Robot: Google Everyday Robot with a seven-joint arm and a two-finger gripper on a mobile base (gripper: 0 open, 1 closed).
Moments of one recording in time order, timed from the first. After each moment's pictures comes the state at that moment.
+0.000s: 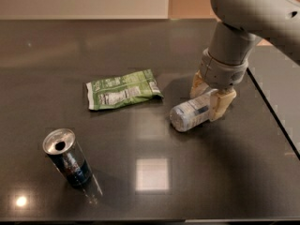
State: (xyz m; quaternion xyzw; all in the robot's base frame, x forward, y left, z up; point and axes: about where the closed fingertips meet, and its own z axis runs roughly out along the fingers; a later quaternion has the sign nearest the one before) arm 0.505 -0.152 0.851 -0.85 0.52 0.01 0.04
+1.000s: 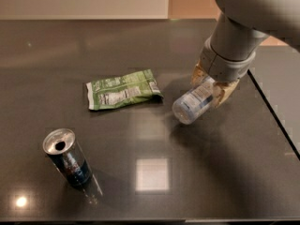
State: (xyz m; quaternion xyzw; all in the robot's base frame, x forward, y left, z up) arm 0.511 -0.144 0.892 -0.89 0.43 -0.11 0.08
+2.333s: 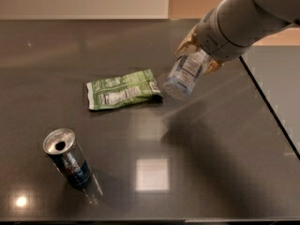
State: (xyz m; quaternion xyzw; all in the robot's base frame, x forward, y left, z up) arm 0.544 -0.104 0.967 -0.92 0.21 -0.27 0.21
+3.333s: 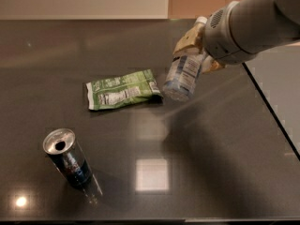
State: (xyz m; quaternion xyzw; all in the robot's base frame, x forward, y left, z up) arm 0.527 -0.093 0.980 -0.91 0.12 -0.30 0.26
